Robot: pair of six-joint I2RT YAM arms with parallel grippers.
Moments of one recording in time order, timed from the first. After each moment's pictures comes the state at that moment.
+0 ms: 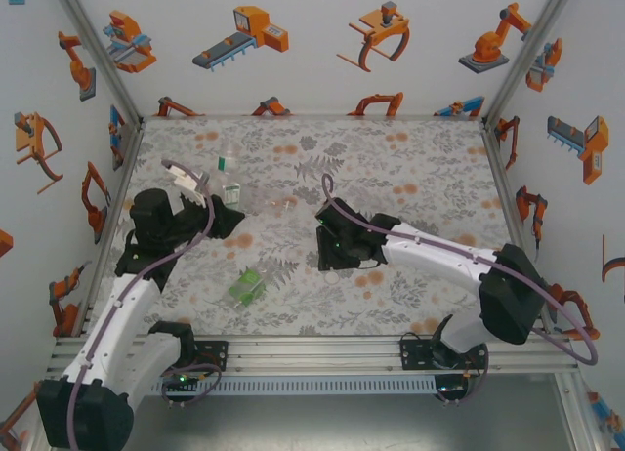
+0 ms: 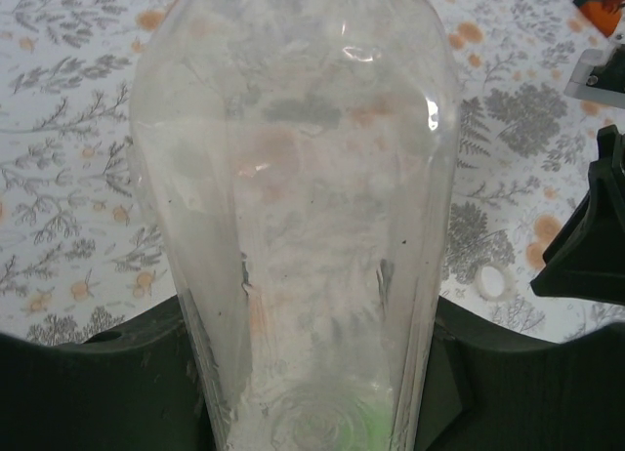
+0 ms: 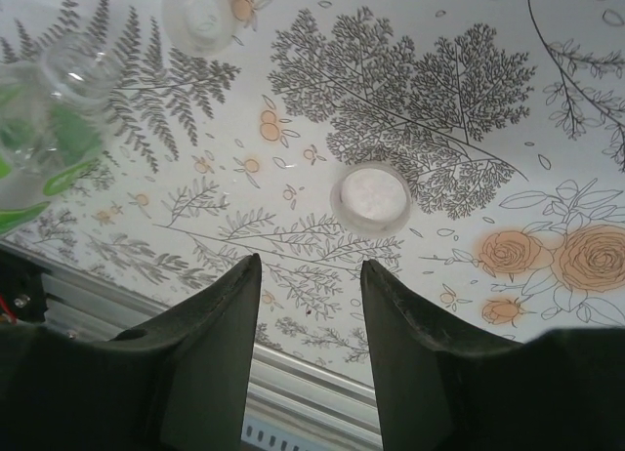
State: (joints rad) left arm -0.18 0.83 0.61 -0.11 0.51 -0.06; right arm 0.92 1.49 1.01 -0.61 0.02 0.72
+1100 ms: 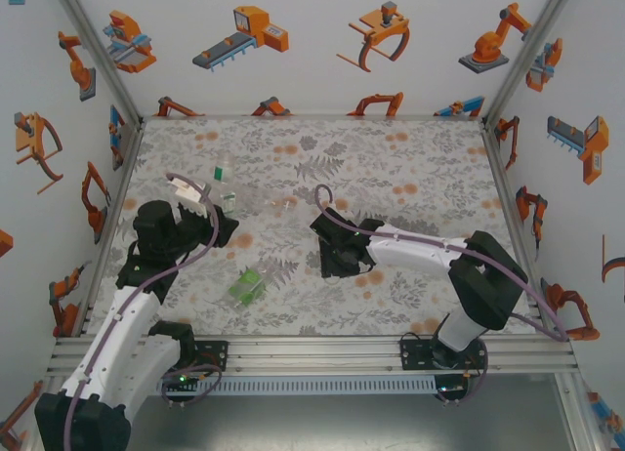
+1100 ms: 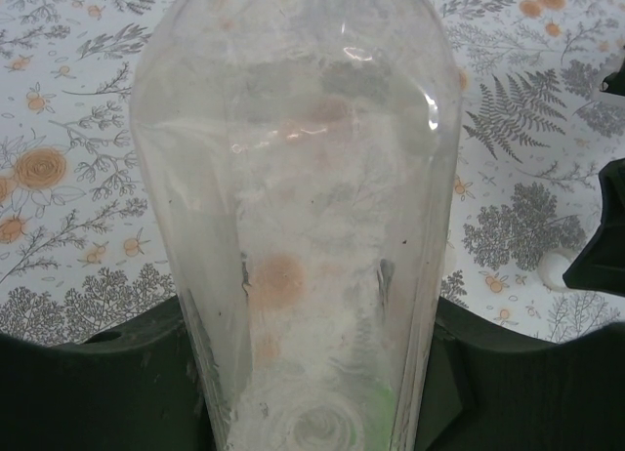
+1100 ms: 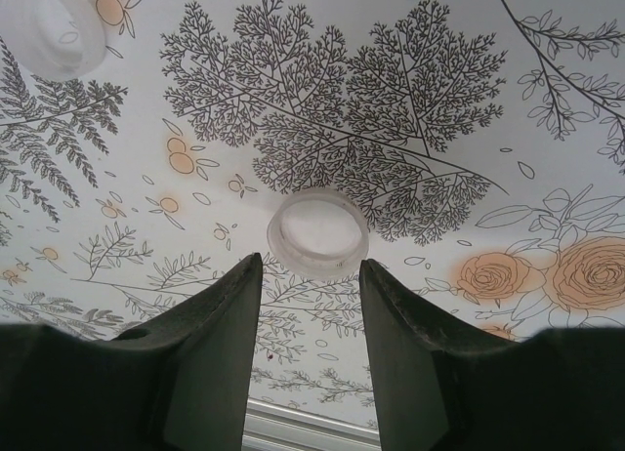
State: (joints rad) left arm -0.22 0.76 0.56 -0.15 0.36 0.01; right arm 0.92 1.61 0.98 -0.57 0.07 0.77
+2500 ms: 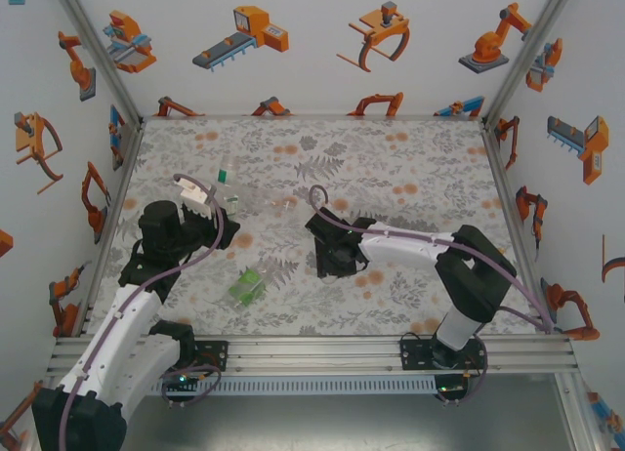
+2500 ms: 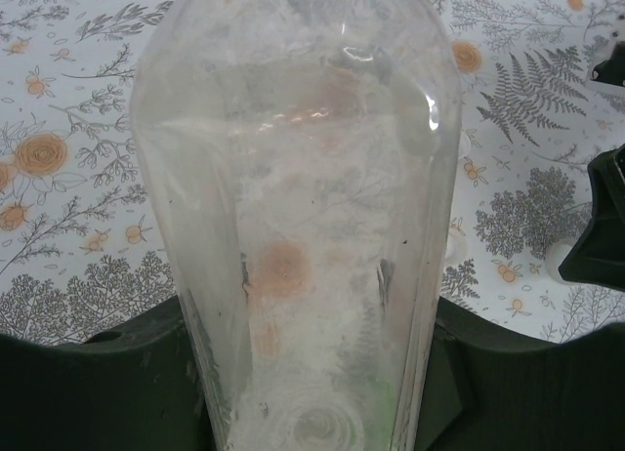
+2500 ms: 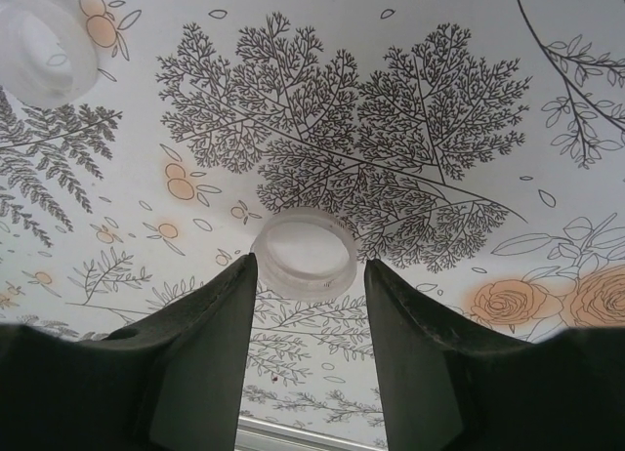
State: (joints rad) left arm -0.25 0.77 0.56 -0.17 0.31 0.02; right arm 0.92 1.68 1.01 -0.56 0.07 0.77
